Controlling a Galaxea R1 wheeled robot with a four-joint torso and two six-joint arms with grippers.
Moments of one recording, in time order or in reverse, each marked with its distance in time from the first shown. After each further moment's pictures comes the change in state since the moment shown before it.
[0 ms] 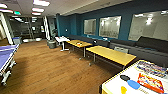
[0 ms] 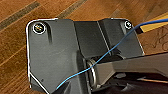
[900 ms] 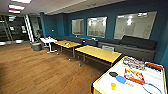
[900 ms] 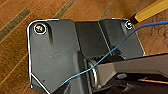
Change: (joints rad) left arm -0.003 -0.005 0.003 0.000 0.003 -0.001; right arm 0.000 -0.001 0.000 0.000 0.000 0.000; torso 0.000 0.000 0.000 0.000
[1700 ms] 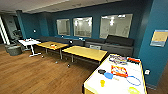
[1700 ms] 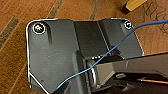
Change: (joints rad) left arm 0.000 0.003 0.000 0.000 0.001 0.000; right arm 0.000 0.000 0.000 0.000 0.000 0.000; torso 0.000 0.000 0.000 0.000
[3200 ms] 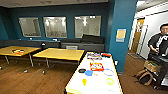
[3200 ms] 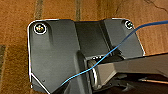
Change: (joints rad) left arm -0.001 -0.003 -0.001 0.000 0.000 0.000; right arm -0.001 0.000 0.000 0.000 0.000 0.000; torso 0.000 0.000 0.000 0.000
